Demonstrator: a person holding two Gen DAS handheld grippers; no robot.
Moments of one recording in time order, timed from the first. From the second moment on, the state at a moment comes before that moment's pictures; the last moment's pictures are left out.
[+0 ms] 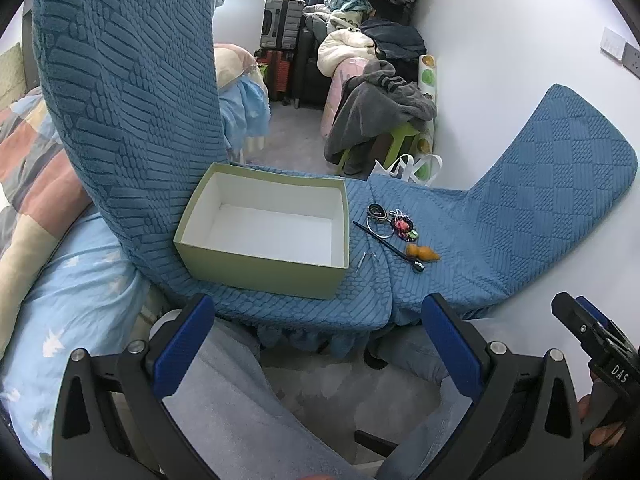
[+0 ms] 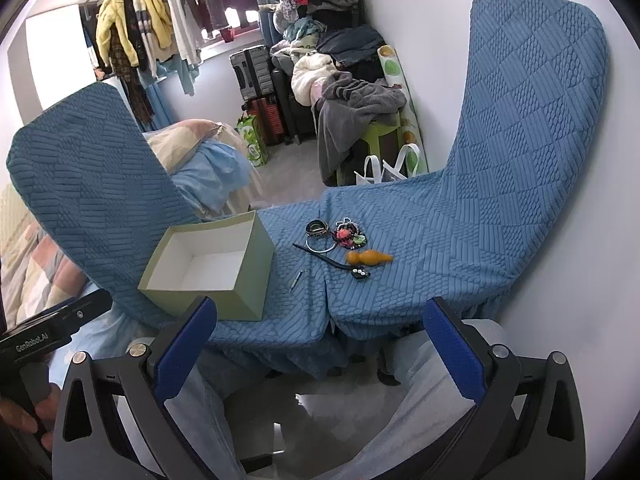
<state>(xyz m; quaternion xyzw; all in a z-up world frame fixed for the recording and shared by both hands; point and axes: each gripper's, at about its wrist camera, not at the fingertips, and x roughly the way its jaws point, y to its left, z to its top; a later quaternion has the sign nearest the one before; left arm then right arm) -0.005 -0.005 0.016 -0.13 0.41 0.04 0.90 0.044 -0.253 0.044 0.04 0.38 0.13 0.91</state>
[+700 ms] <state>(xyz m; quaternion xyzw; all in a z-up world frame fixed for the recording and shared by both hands) -0.009 -0.002 0.018 -0.13 0.40 0.04 0.90 0.046 -0.250 0.047 0.04 0.38 0.13 0.92</state>
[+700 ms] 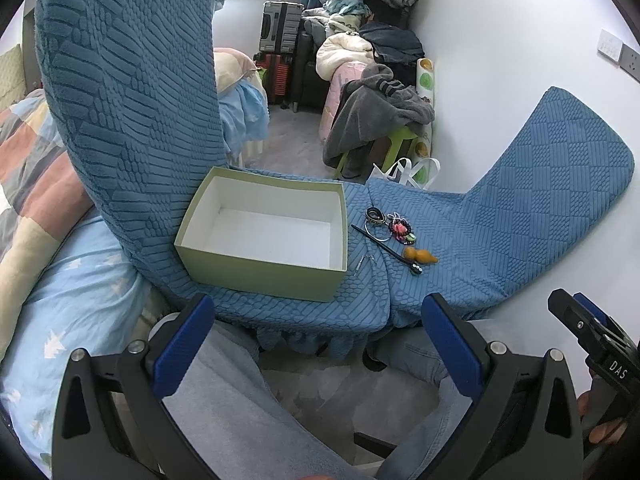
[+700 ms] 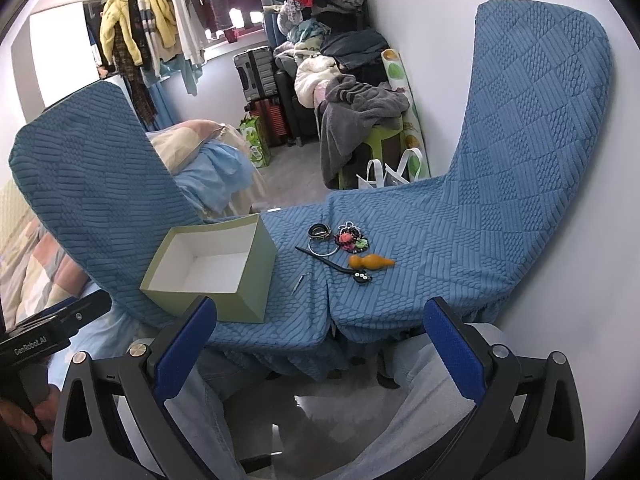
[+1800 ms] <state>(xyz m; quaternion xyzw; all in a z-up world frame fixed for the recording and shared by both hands) -0.005 -0.011 0.016 -0.12 0.40 0.05 0.91 0.051 -0.270 0.039 0.03 0.37 0.14 0.92</state>
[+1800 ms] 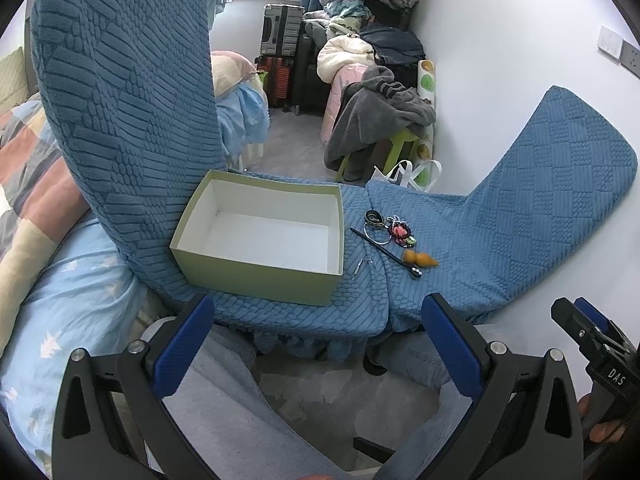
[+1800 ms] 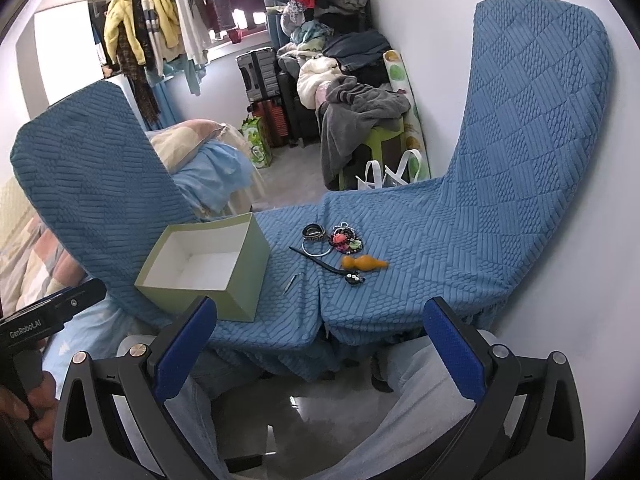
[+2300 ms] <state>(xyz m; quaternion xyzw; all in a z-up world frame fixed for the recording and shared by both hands) 0.009 -0.024 0.011 -0.11 0.40 0.04 0.91 0.057 -0.278 0.032 0.05 0.38 0.16 0.91</state>
